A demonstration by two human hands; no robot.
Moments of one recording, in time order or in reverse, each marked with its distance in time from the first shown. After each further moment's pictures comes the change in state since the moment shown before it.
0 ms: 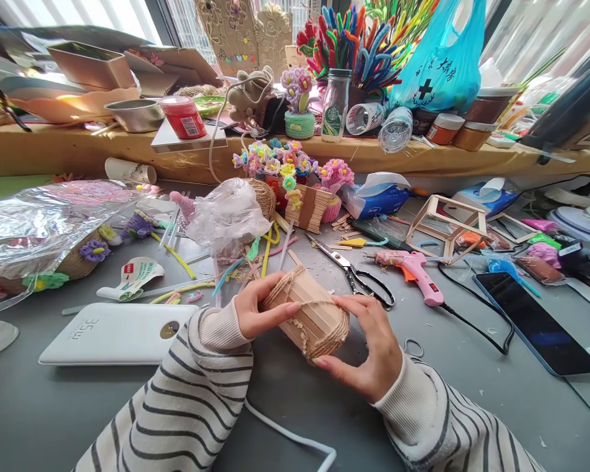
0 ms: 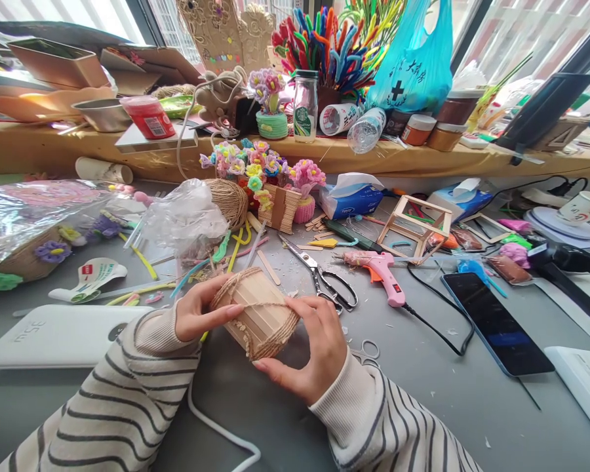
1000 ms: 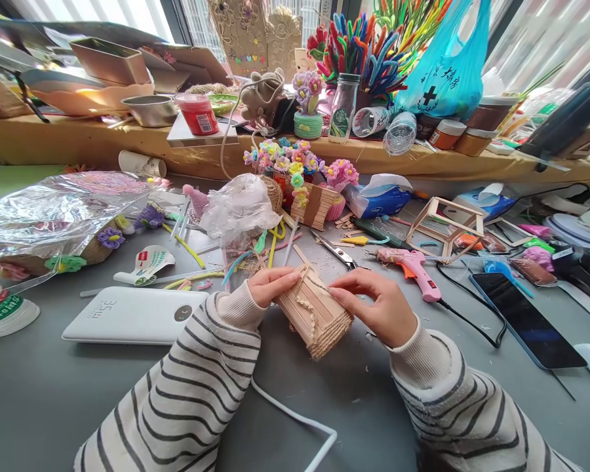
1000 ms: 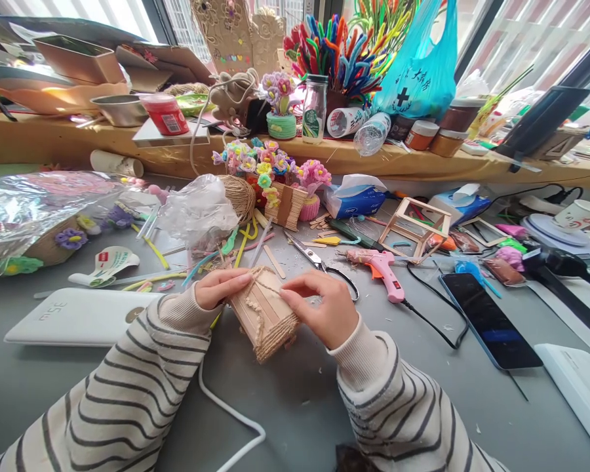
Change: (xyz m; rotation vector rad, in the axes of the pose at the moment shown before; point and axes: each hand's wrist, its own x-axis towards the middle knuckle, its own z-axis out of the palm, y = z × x) left_hand 0.009 -0.007 0.003 -0.407 0.034 -0.130; right_hand 0.046 0.001 -0.017 0.317 -0.207 0.239
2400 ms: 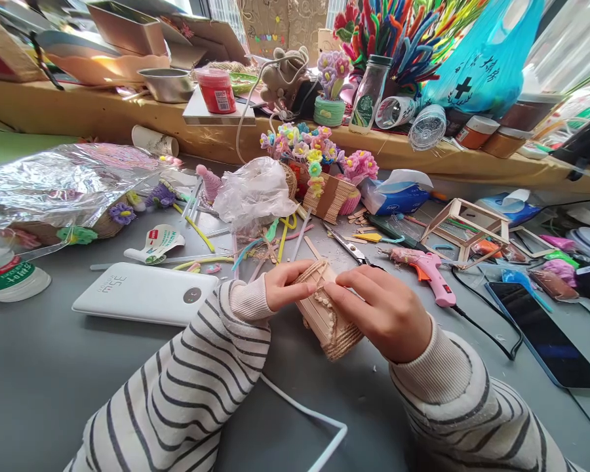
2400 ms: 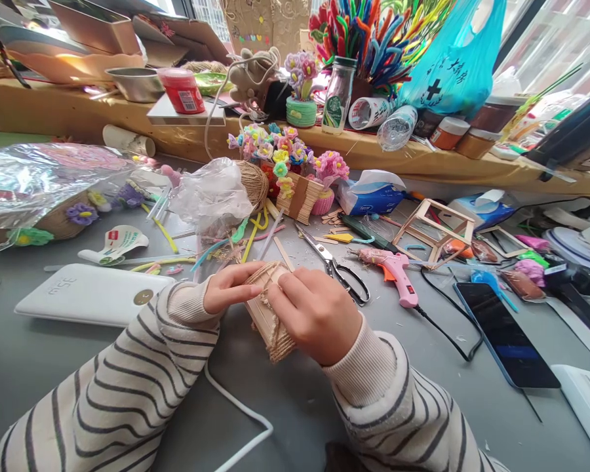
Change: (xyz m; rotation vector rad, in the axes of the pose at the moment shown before) left_hand -0.002 -0.011 -0.002 0.140 -0.177 0.150; right_hand 0.009 -0.031 0.005 -0.801 0.036 -0.874
